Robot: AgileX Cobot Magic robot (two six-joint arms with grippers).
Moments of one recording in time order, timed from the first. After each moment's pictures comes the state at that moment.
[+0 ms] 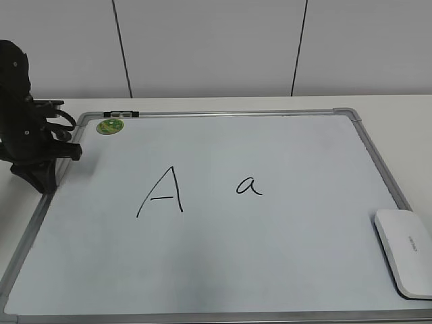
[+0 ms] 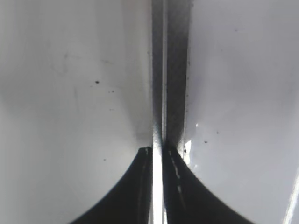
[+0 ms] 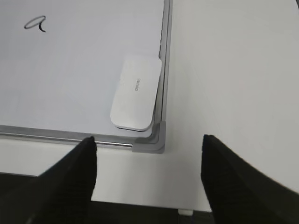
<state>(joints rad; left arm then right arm) -0.08 2.15 -1.50 0.02 0.98 -0.16 0.00 0.23 -0.56 0.03 1.11 -0.14</state>
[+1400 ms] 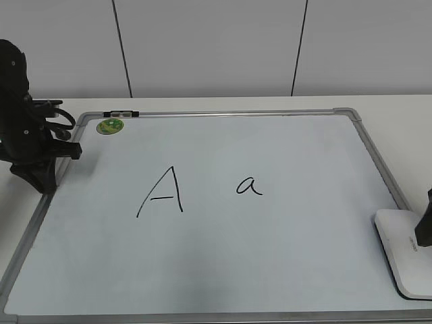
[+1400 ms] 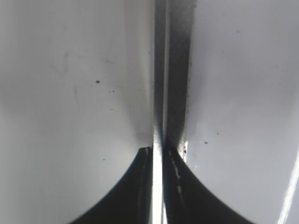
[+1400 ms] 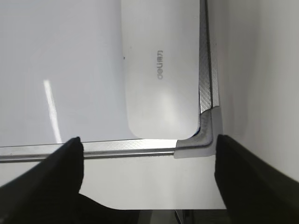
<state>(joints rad) -0.08 2.15 -1.50 0.00 0.98 -0.16 0.00 1.27 -0.76 0.16 0.92 0.02</state>
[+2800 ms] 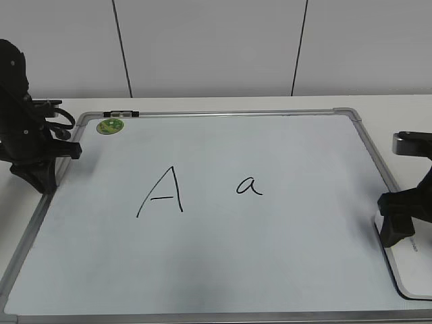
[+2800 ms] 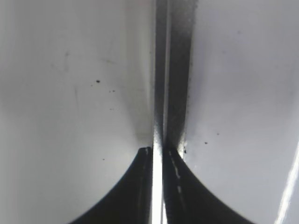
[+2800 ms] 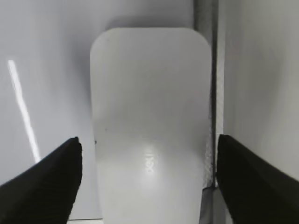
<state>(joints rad) -0.07 2.15 -1.50 -0.01 0.98 -0.16 0.06 1.64 -0.86 0.05 0.76 0.09</state>
